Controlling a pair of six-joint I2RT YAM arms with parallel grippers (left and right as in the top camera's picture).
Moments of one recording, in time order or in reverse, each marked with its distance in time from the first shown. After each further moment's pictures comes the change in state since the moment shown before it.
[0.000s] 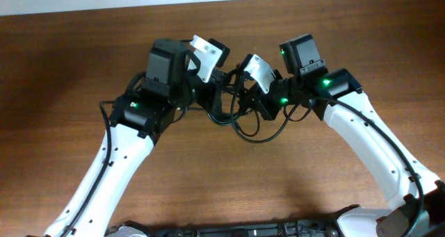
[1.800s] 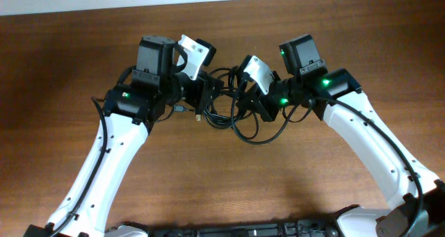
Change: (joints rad) left arm 0.091 0.051 0.005 -0.088 0.035 0.063; right arm 0.000 0.002 -0.003 0.001 -0.058 0.001
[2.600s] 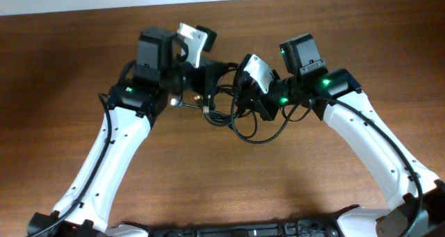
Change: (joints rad) left arm 0.012 0.044 -0.003 0.220 0.187 -0.214; right arm 0.000 0.001 0.000 0.015 -0.010 0.000
